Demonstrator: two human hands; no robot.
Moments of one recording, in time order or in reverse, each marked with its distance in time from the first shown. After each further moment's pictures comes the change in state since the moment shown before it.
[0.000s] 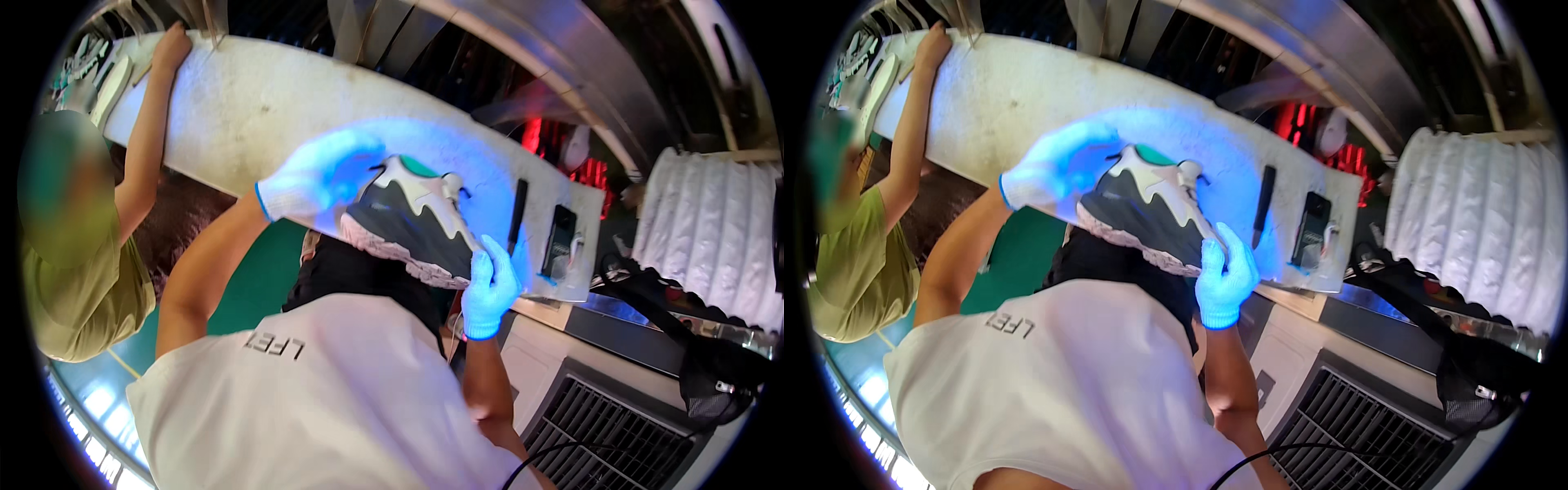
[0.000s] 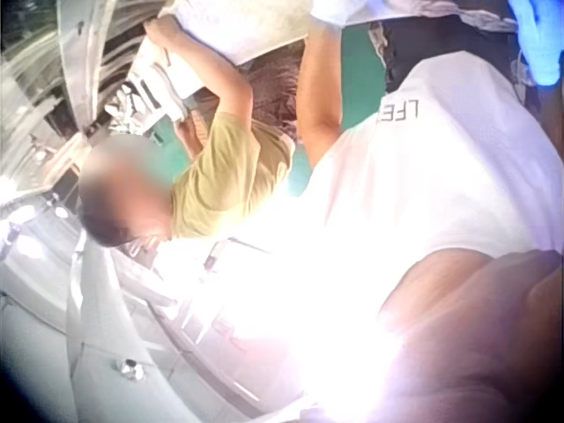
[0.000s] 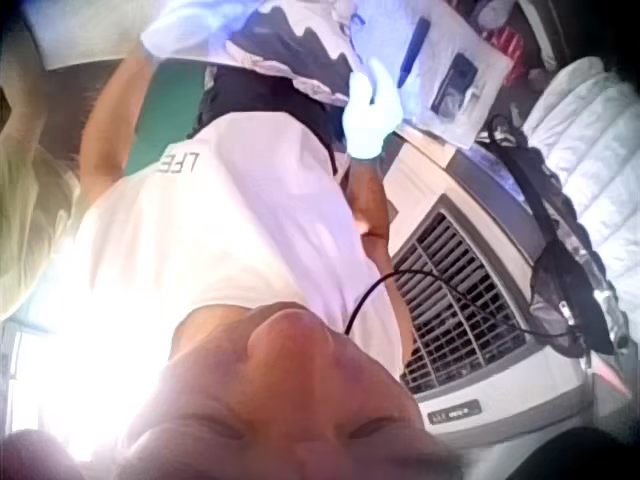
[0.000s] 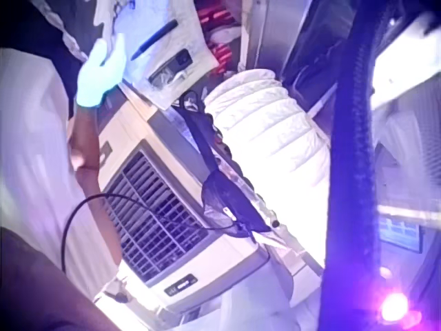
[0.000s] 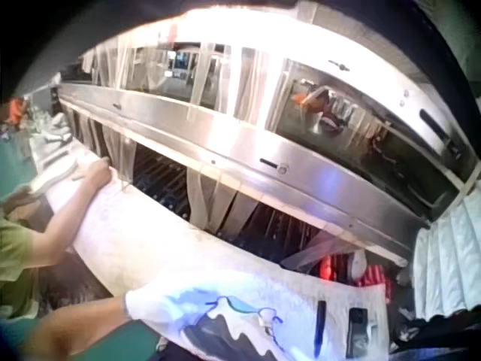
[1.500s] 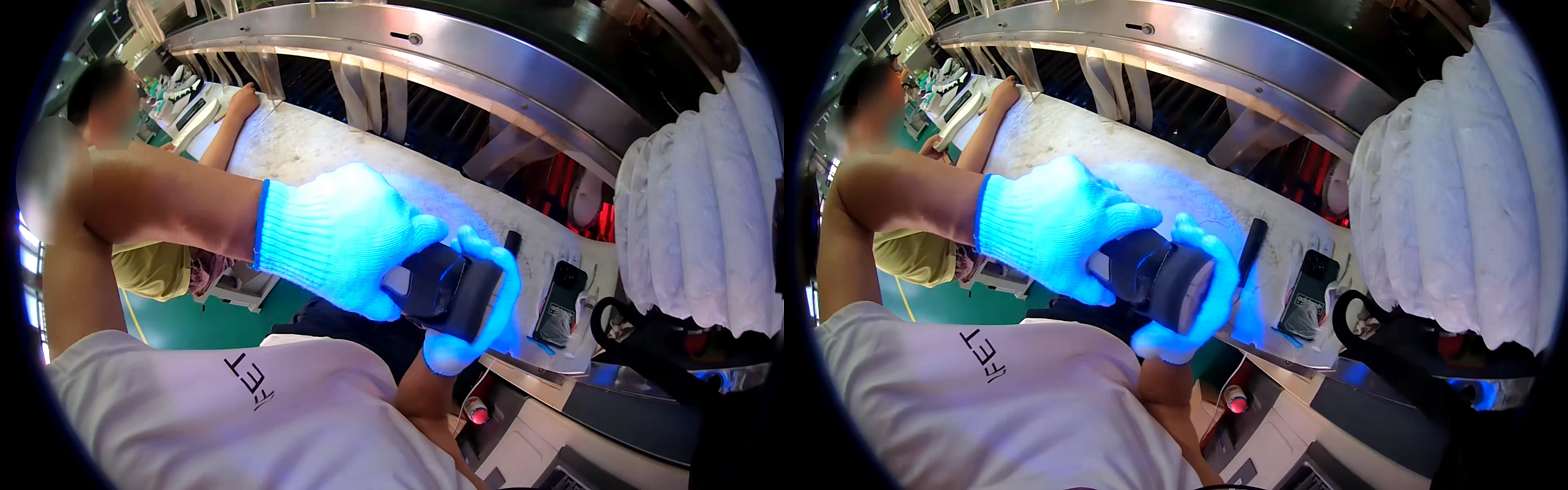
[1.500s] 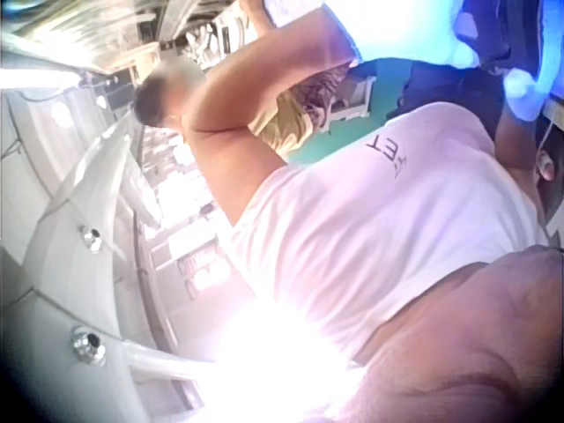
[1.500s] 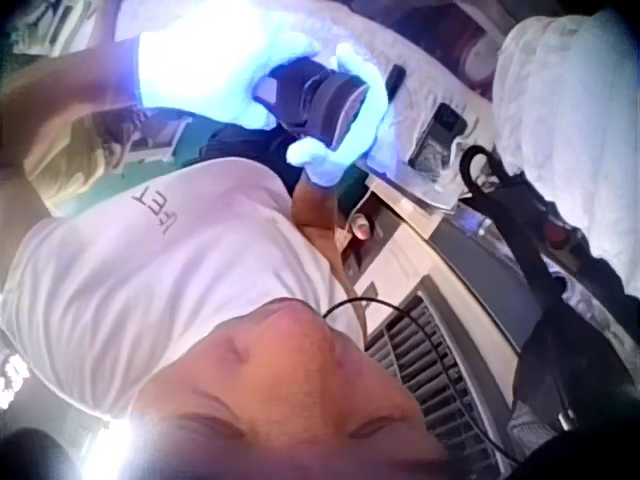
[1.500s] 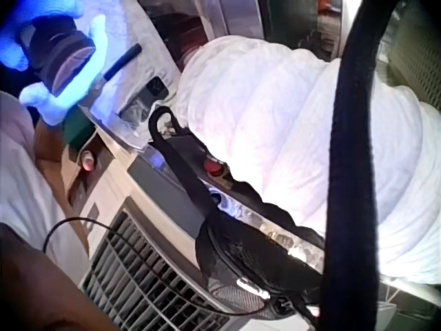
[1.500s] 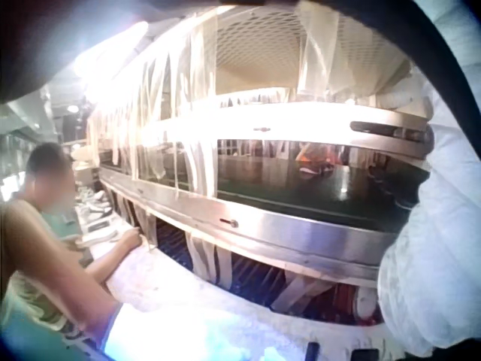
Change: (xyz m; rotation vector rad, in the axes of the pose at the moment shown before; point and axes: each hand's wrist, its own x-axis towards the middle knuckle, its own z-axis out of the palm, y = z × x) left_hand 0.091 0.302 0.068 0.915 -0.563 -0.067; right_hand 0.045 -0.025 -0.010 1.345 0.001 -0.235
